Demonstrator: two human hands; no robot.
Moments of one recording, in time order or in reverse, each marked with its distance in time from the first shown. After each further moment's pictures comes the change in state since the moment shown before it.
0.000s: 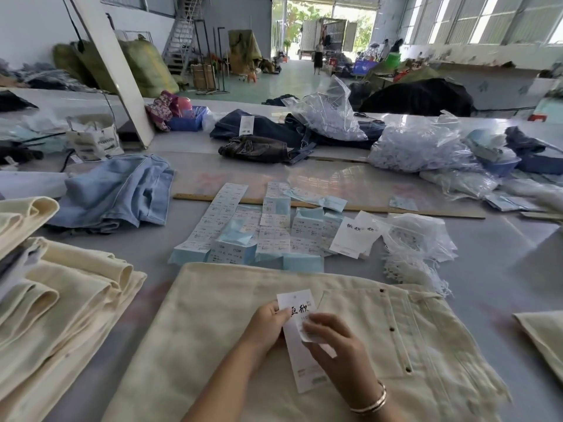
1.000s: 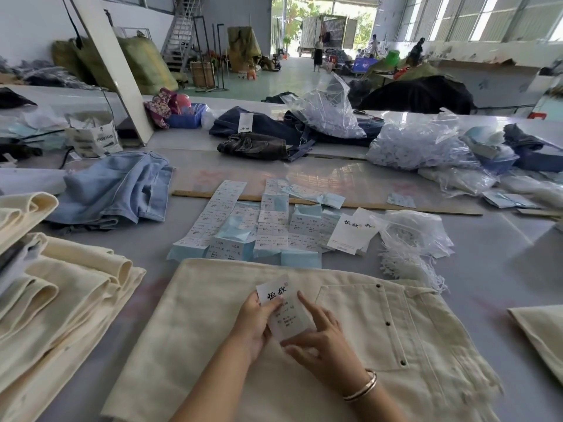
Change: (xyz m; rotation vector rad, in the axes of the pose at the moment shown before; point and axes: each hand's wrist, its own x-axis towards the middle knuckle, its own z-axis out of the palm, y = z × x) left_hand 0.000 0.000 -0.004 -0.470 0.080 -0.003; right_hand 0.006 -0.004 0.004 -0.115 -0.413 0.119
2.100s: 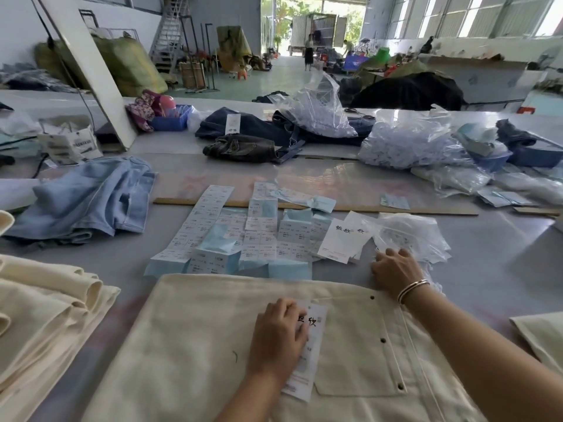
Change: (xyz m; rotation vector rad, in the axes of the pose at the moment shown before) left_hand 0.019 -0.038 0.030 1.413 0.036 0.969; right_hand 0.079 0.169 -0.124 -1.077 -0.220 0.301
